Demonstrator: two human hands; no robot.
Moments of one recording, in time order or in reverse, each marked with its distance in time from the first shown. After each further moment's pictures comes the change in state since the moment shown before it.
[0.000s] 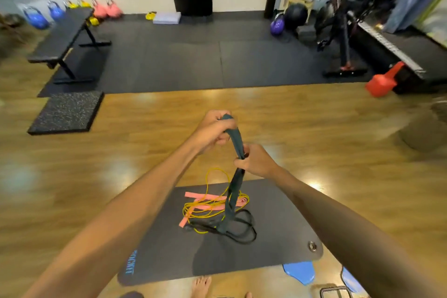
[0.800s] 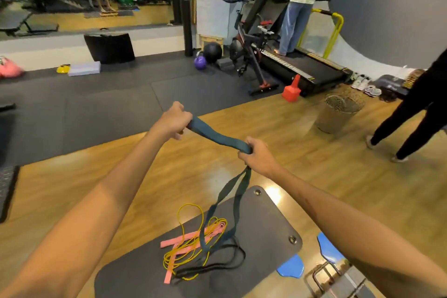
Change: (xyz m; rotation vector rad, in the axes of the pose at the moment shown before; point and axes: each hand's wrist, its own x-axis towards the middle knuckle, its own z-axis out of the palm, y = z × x) left_hand 0.025 0.098 -0.064 0.704 0.007 -0.096; right_hand -0.056 -0.068 -0.036 -0.054 0.578 0.148
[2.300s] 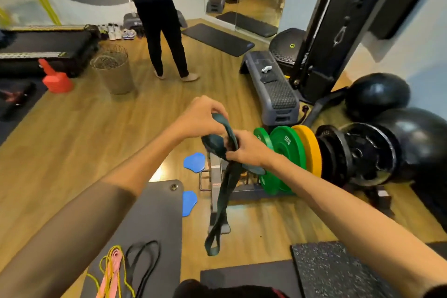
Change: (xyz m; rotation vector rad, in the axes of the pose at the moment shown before) left_hand -0.301 0.193 0.402 0.301 -1.012 1.409; right_hand -0.437 0.137 -0.170 0.019 0.626 0.591
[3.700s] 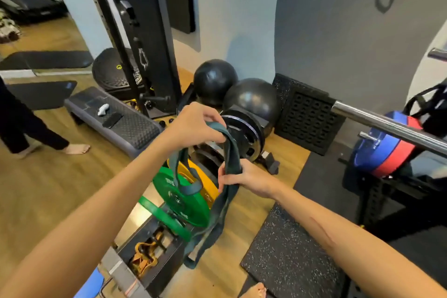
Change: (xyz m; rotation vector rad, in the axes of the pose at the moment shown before) left_hand 0.323 0.261 0.202 -0.247 -0.570 0.495; right_hand -0.151 0.202 -0.255 0.630 0.530 0.329
